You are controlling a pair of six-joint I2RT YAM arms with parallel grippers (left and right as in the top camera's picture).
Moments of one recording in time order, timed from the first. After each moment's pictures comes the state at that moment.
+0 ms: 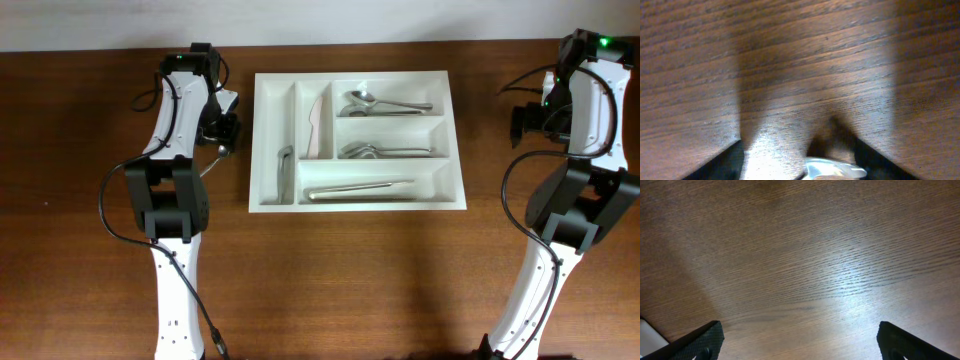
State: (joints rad) left arm -0.04 2.66 2.46 -1.41 -0.03 0.22; right arm -0.33 2.48 2.45 -1.61 0.13 -0.05
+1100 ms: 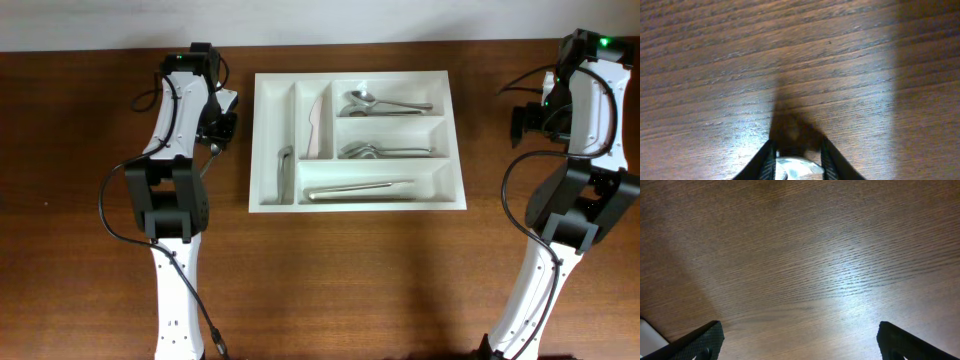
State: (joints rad) left arm -0.04 2.66 2.46 -1.40 -0.03 0.20; right arm -0.33 2.48 2.45 -1.61 0.13 -0.05
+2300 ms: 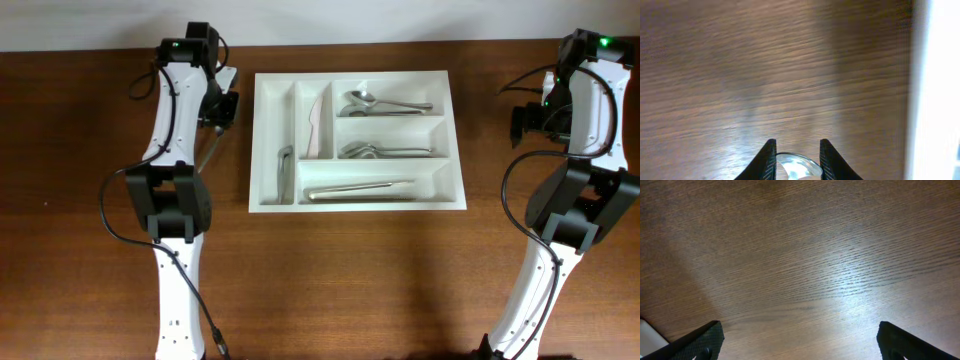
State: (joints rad) left arm -0.06 2.66 2.63 -1.43 0.02 0.14; right arm -0.33 2.48 2.45 -1.61 0.13 -0.05
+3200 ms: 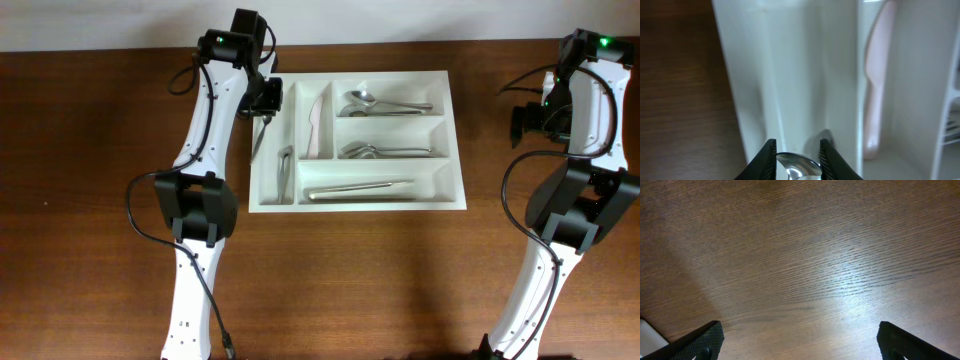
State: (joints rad) left arm -0.21 2.66 2.76 -1.45 0.14 -0.13; right arm -0.33 2.48 2.45 -1.61 0.13 -0.05
